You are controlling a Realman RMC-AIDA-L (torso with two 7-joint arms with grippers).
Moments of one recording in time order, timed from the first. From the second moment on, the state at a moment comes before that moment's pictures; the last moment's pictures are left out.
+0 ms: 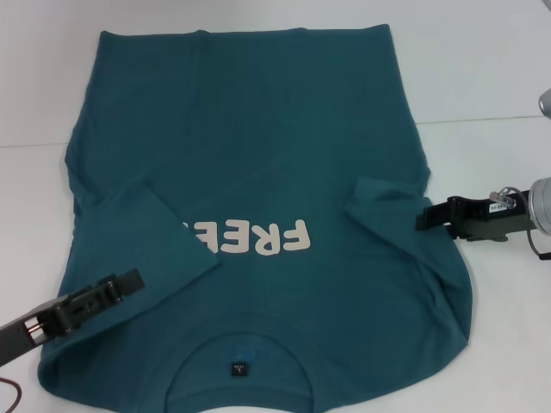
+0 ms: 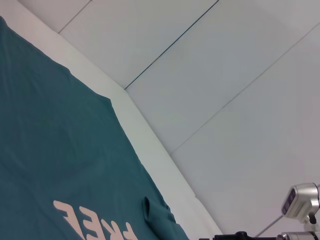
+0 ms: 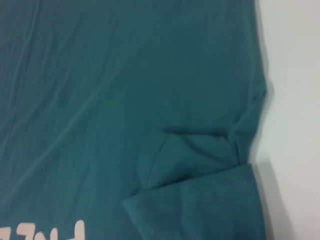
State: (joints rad) left arm -0.31 -2.15 0.50 0.67 1.88 1.61 -1.81; right arm 0.75 1.96 -0.72 -0.52 -2.44 -1.03 2.61
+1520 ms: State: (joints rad) left arm -0.31 -2.15 0.50 0.67 1.88 1.60 -1.81; right arm 0.78 1.97 -0.76 -0.49 -2.42 -0.97 2.58
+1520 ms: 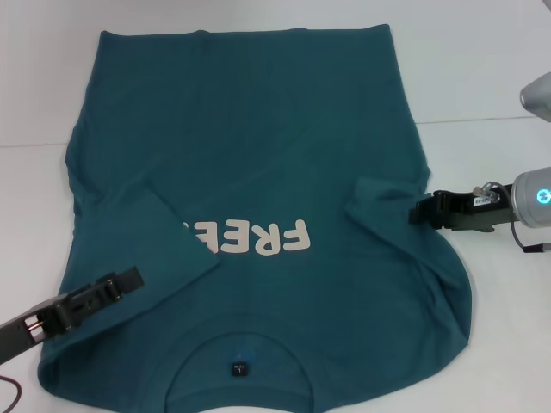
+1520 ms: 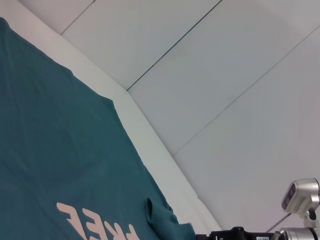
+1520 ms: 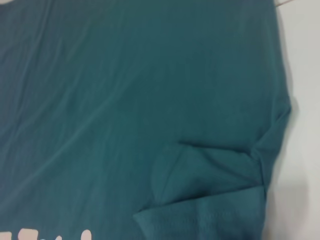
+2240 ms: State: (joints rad) left arm -0.31 -2.15 0.50 0.67 1.88 1.60 -1.81; right arm 0.78 1.97 -0.78 -0.49 -2.43 -0.97 2.59
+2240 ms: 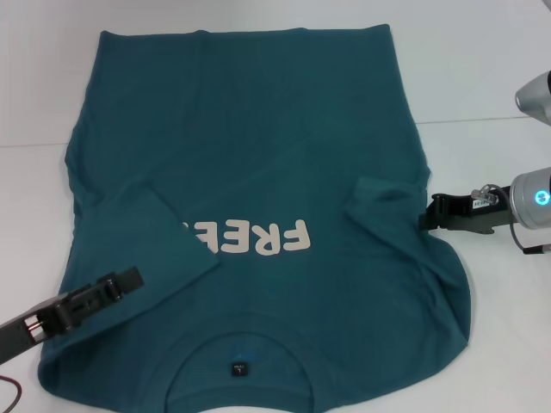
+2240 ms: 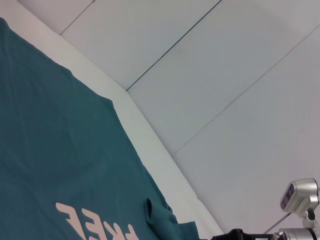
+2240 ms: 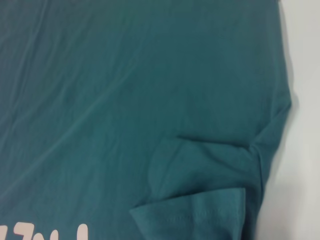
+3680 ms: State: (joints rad) left arm -0.30 -2.15 0.48 0.67 1.88 1.60 -1.81; right arm 0.80 2.02 -0.78 -0.55 -2.35 -1.21 2.53
